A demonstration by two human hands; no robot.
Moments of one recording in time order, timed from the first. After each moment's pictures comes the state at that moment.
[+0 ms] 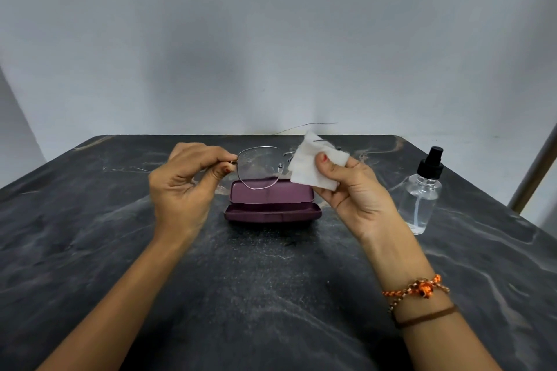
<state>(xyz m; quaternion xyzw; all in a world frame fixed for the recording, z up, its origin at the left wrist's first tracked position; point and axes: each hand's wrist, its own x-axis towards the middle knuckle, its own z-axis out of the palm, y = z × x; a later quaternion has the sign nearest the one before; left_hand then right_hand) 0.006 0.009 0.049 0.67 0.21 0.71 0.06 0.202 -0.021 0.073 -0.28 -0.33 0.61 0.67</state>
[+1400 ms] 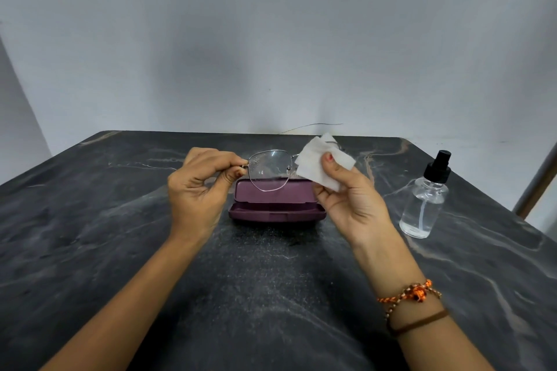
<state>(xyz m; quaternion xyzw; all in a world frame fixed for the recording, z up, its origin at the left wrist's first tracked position) 0.009 0.019 0.037 0.67 0.23 0.70 0.05 0.191 -0.016 0.064 -0.24 -0.26 0.62 0.70</state>
